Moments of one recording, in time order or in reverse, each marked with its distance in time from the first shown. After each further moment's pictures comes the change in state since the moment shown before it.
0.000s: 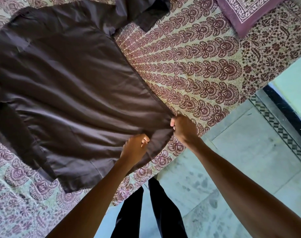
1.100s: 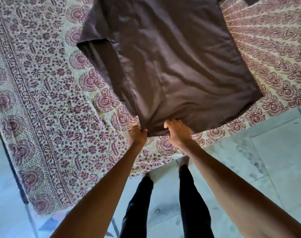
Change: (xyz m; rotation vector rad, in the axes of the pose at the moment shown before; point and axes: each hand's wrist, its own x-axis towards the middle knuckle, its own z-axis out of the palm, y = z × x) left_hand -0.198 -0.254 -0.050 -0.328 0.250 -0.586; right_hand -0.170 -0.274 0.187 -0.174 -0.151 -0.369
